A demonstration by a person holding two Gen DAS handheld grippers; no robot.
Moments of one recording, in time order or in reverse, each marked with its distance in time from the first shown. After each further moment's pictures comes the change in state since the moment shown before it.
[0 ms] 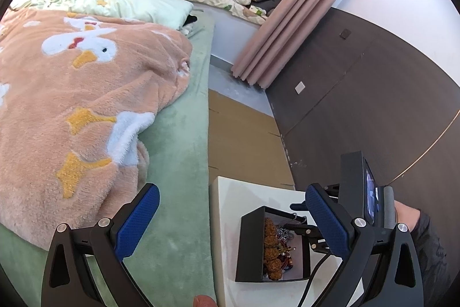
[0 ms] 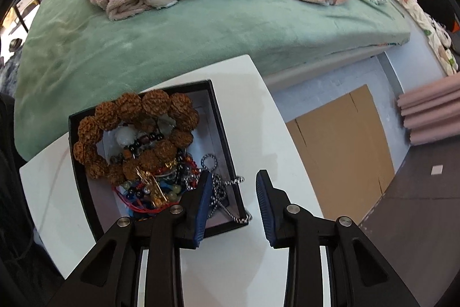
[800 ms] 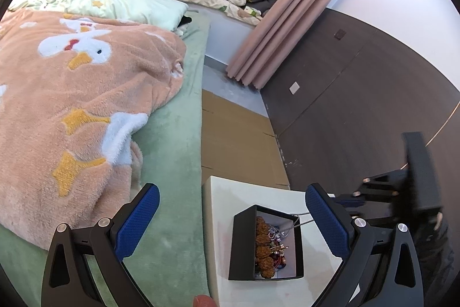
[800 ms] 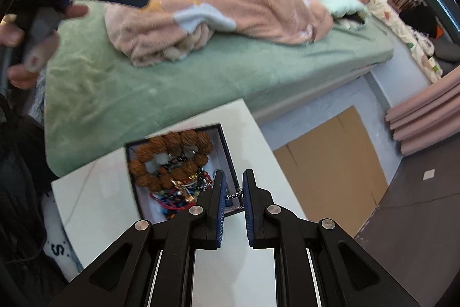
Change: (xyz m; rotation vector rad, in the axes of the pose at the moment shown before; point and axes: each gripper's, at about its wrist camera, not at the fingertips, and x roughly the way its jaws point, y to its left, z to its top) left arm -0.008 -0.003 -0.001 0.000 -0.009 -0.030; right arm -0.101 0.008 -0.007 0.038 -0.175 -0.049
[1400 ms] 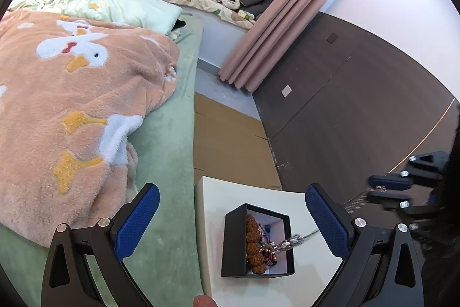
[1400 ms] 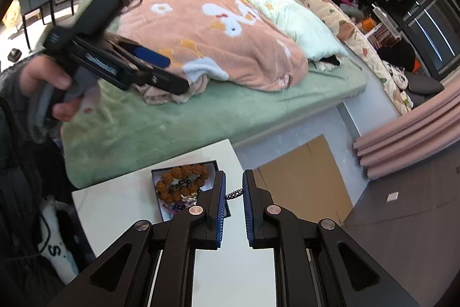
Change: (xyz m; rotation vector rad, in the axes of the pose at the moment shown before) left arm -0.012 -0.003 -0.002 0.003 -0.014 -0.037; right arm -0.071 0.029 0.032 -0.058 -0.046 -0.143
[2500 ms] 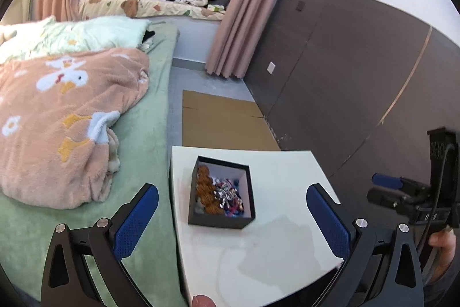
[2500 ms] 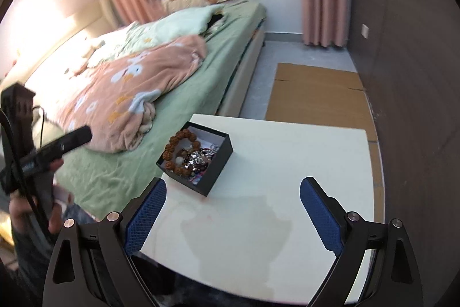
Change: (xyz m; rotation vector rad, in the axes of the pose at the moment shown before) left arm -0.059 -0.124 -0.077 0.252 0.035 0.086; right arm -0.067 0.010 -0.201 1.003 -0.164 0.047
